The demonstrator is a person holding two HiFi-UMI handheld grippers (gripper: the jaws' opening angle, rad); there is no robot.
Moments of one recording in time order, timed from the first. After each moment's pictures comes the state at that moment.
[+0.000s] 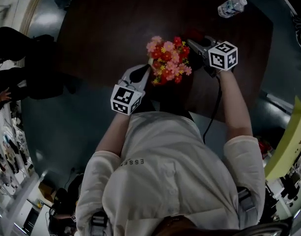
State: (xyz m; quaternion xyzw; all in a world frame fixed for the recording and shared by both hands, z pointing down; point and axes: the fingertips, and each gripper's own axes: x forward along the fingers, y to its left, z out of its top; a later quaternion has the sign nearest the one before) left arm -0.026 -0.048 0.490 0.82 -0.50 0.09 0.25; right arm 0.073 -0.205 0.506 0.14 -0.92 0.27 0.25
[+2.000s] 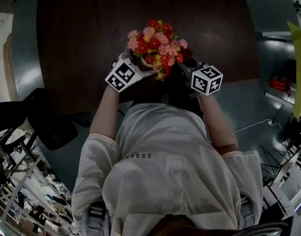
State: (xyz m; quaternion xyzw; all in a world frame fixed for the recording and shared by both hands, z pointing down) left arm 0.037 -0.067 0.540 0.97 -0.08 0.21 0.08; right arm 0.097 -0.062 0.535 0.43 -0.82 0.36 0.10
